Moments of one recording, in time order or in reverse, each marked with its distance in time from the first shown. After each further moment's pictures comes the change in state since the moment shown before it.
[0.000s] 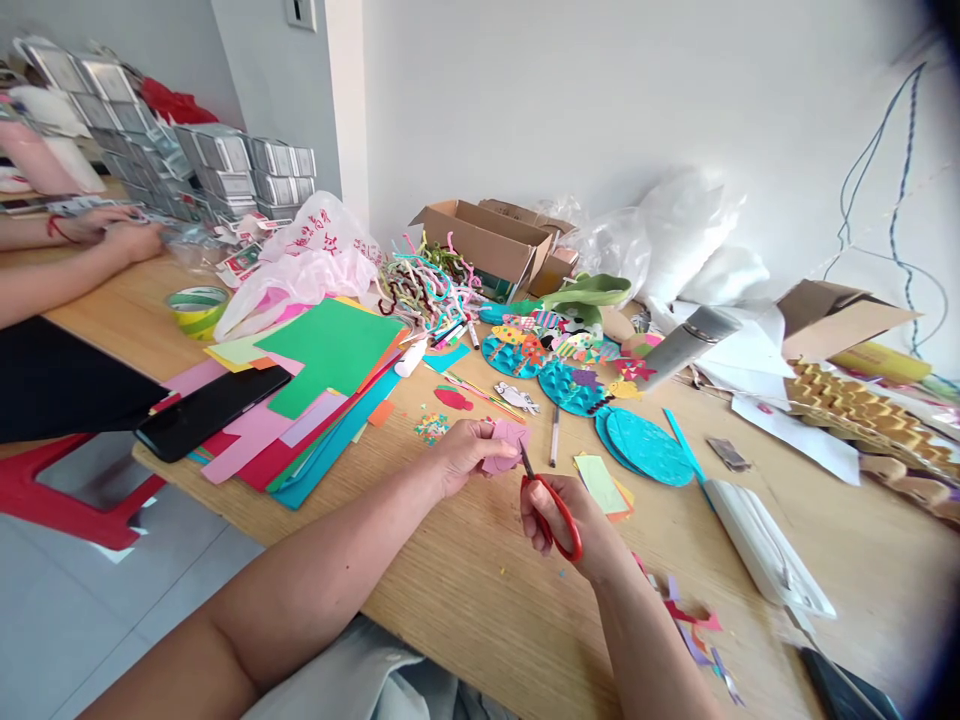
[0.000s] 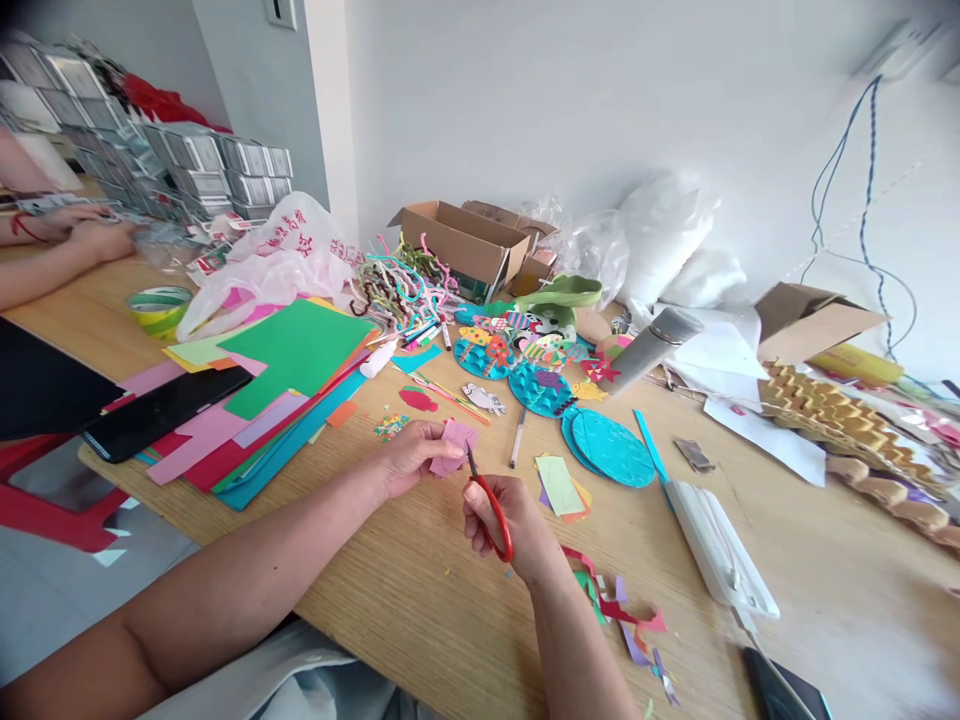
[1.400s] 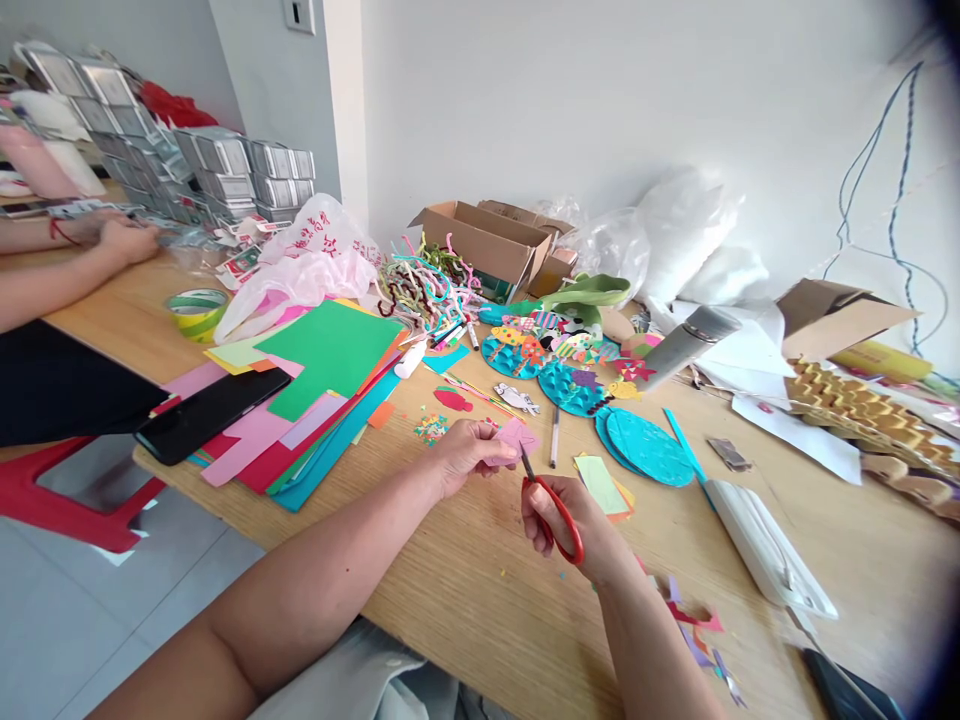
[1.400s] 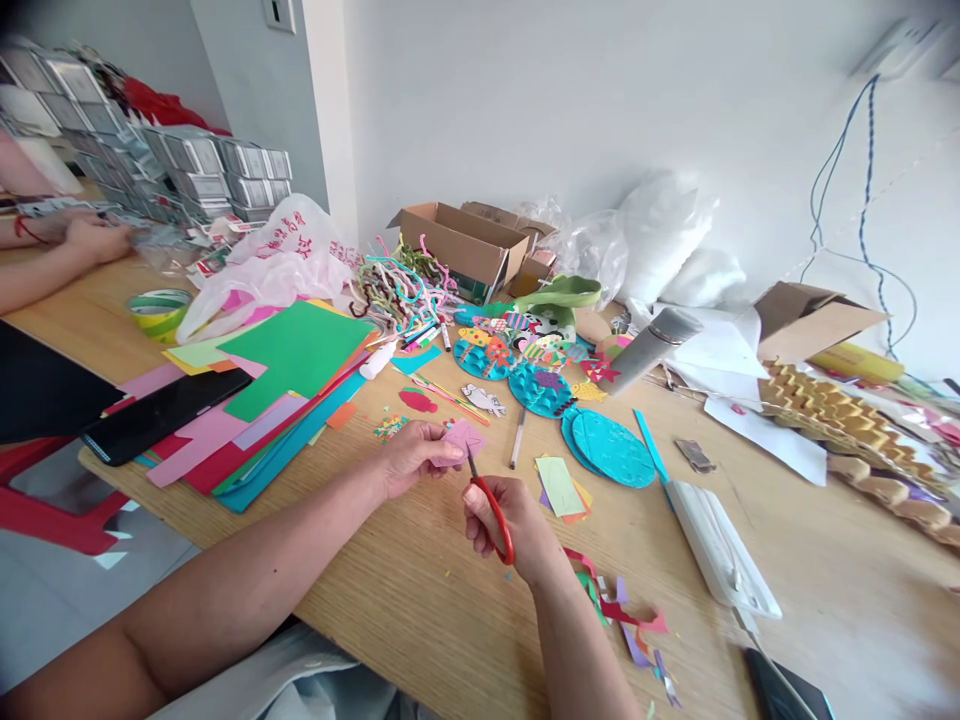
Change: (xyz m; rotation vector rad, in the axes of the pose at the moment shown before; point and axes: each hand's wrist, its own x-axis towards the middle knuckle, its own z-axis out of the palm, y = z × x) left_hand 0.001 0.000 -0.002 0.003 -0.003 0.009; right_hand -0.001 -0.008 -0.002 -0.028 -0.012 0.019
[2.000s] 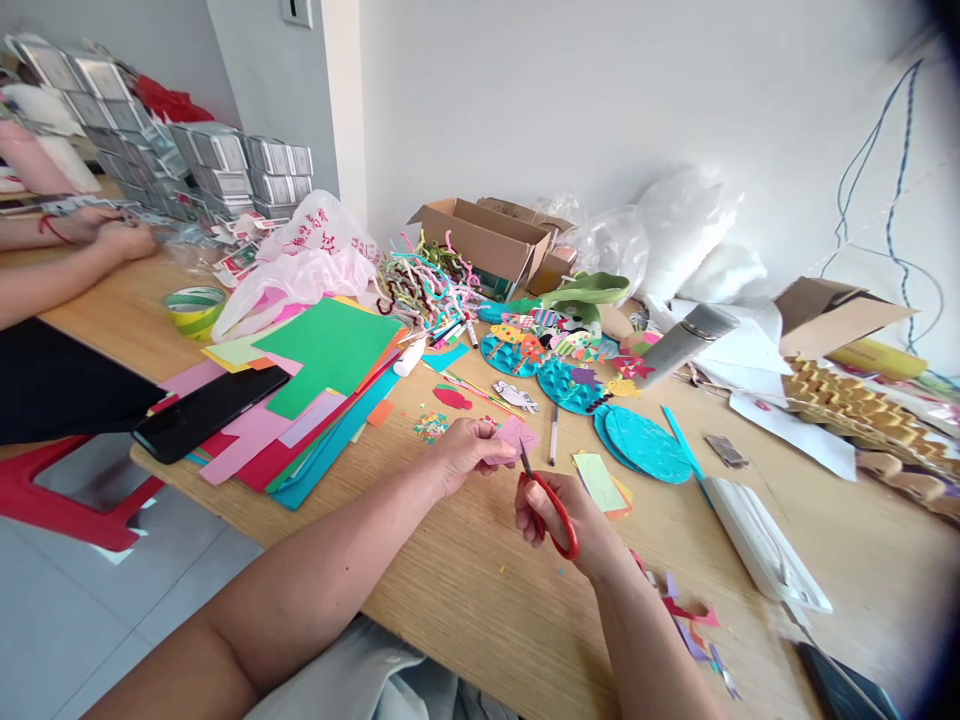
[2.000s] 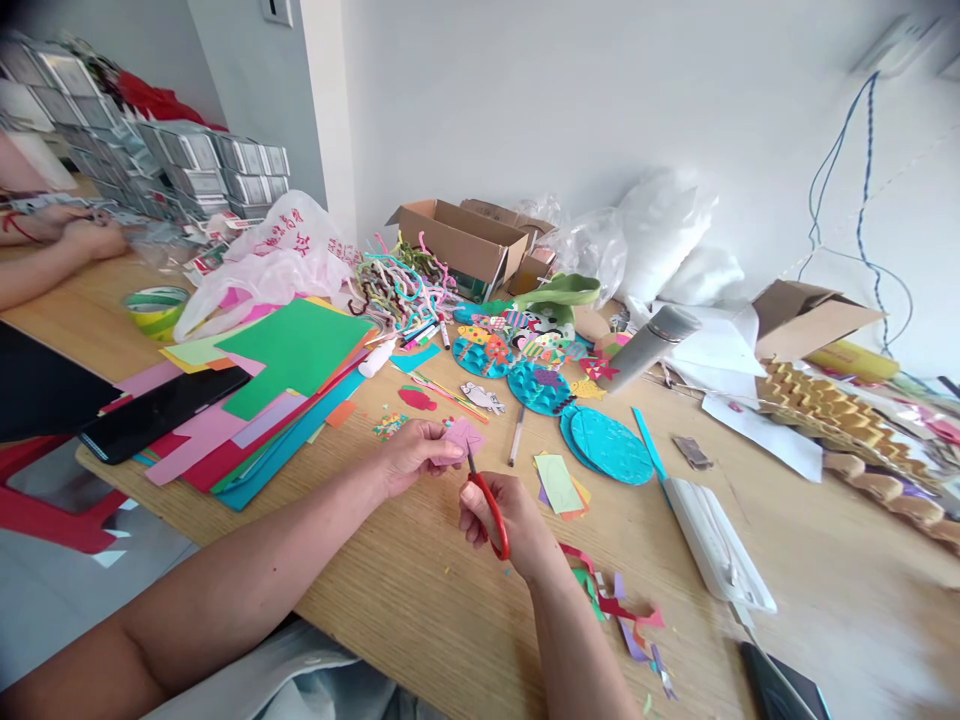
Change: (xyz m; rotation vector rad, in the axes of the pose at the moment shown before) left_hand 0.000 -0.003 0.000 0.028 0.009 0.011; right_hand 0.003 0.007 0.000 0.032 -0.022 -0.065
